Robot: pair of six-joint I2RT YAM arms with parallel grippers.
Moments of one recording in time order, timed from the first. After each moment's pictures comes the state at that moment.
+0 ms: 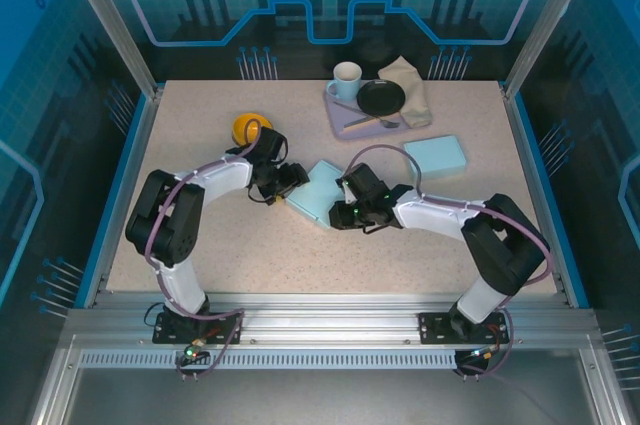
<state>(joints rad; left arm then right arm) -0.35 1.81 1.12 -0.46 0.26 -0.87 0.72 1.64 0.90 -0.26 -0.22 0.60</state>
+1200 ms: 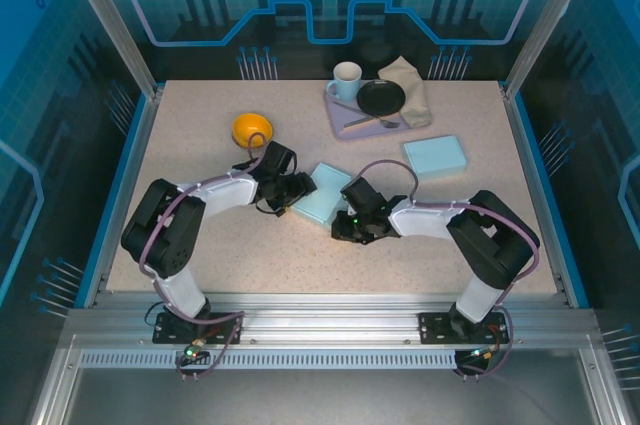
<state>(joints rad) -0.45 1.74 0.98 -0.31 0.22 -1.07 0.74 1.69 0.81 -0.17 -0.24 0.83</state>
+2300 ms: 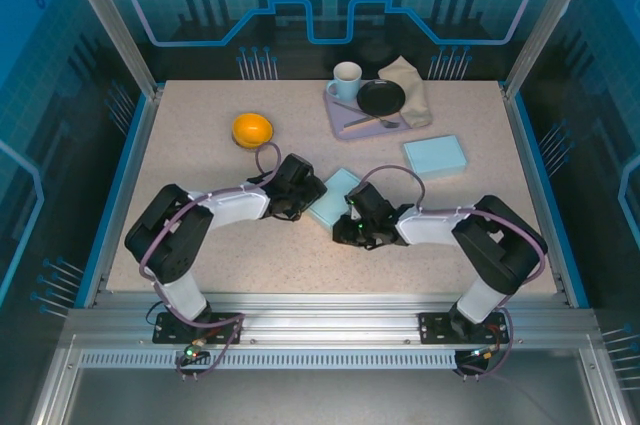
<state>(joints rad) -0.59 1.72 0.93 -0.18 0.04 -1.28 0.73 1.64 0.70 -0.03 -0.27 0.82</state>
